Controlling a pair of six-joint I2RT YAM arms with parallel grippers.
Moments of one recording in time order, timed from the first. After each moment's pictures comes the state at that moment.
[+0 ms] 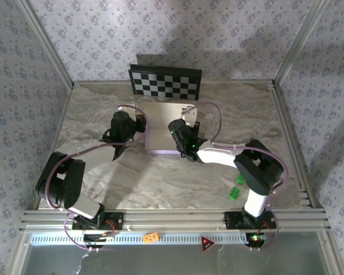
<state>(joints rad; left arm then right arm) -0.42 1.51 0.72 0.48 0.05 -0.41 0.84 1.76 0.99 0.34 0.91 0.44</state>
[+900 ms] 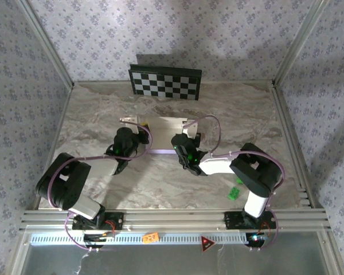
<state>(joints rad) -0.52 1.50 0.50 0.75 -0.08 -0.44 0.91 1.75 0.79 0.58 0.96 0.37</state>
